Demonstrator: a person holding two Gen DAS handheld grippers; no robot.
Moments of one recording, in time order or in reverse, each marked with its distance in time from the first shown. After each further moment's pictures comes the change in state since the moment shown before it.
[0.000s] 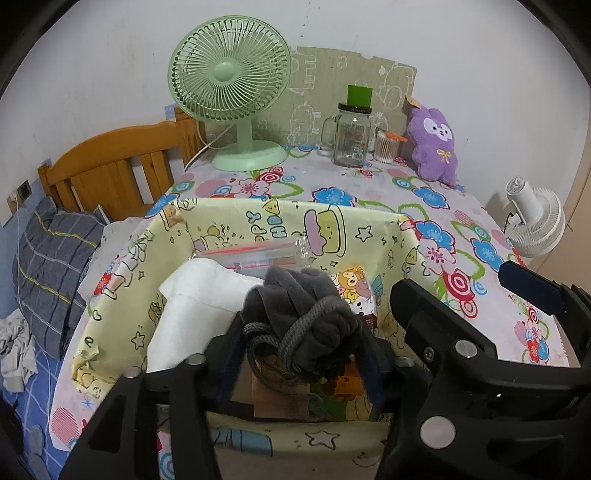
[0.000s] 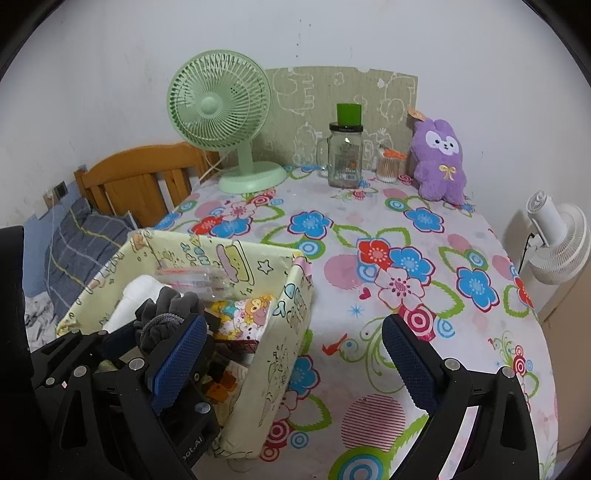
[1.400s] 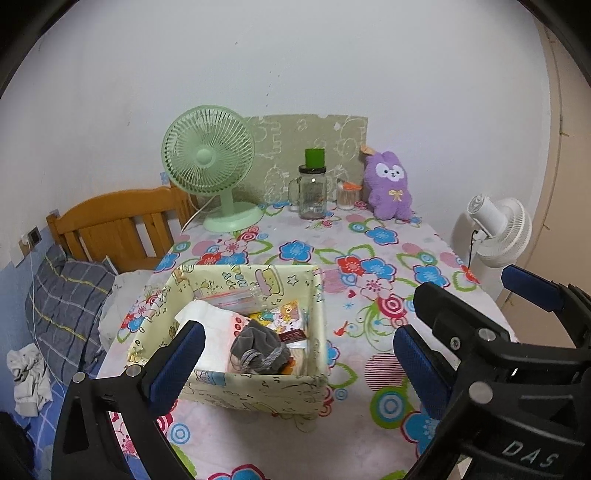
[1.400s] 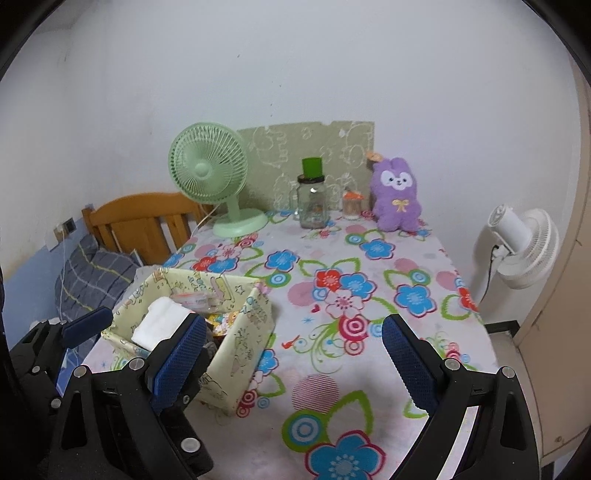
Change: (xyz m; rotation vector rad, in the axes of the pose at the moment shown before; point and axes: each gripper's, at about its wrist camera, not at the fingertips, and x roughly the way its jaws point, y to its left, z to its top) left arm -0.113 -0.055 -0.001 0.087 -0.178 -0.009; right arm -0.125 -0.053 -0.012 0.054 -0.166 -0.010
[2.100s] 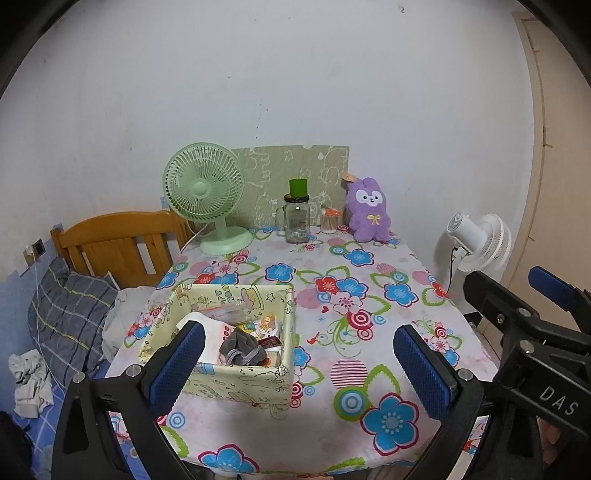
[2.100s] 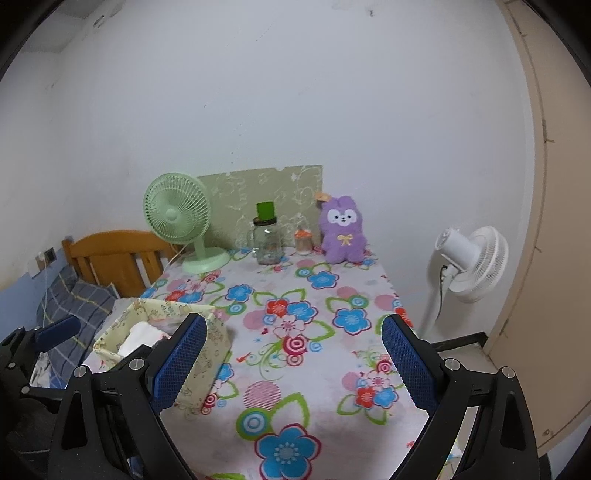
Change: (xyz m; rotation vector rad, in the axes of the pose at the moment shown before) left arm -0.062 -0.031 0.003 0.003 -0.079 -0.011; right arm -0.083 -0.046 -0.002 0.037 -0.138 -0.119
